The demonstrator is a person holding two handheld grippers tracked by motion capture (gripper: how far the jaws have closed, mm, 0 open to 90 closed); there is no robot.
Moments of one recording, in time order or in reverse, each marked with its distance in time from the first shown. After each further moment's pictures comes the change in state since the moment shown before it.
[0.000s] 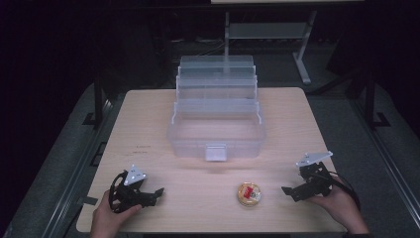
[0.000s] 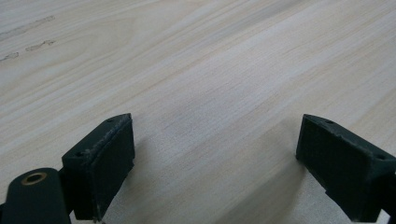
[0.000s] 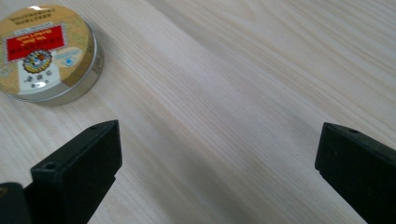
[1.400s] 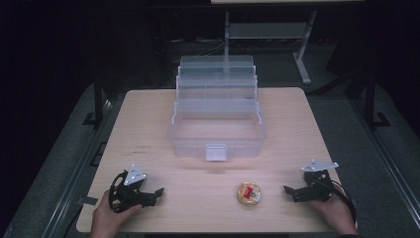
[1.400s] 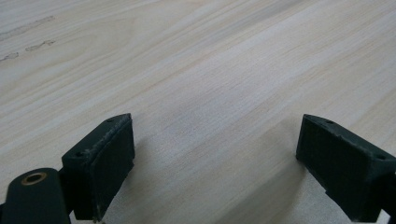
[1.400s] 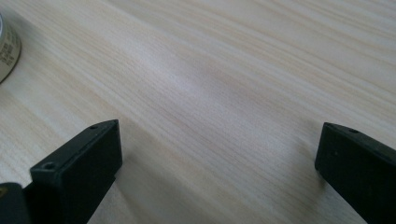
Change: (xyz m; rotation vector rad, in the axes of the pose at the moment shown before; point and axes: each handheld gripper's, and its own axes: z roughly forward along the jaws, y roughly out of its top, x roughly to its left) left arm 0.000 0.000 0.000 -0.003 0.000 -0.003; right arm -0.015 -0.036 0.028 -0.099 -0.087 0.101
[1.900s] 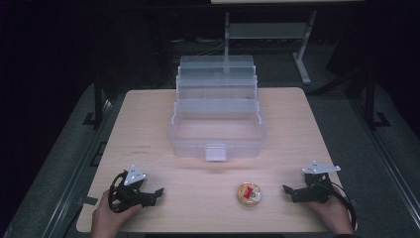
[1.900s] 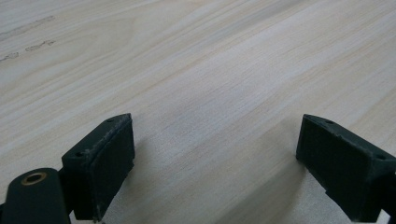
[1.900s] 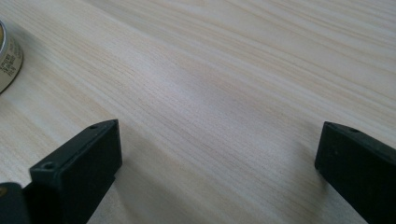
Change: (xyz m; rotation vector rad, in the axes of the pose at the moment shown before) left arm 0.000 0.000 0.000 0.001 -0.001 0.000; right arm 0.002 -0.007 0.002 -0.078 -0.008 0.011
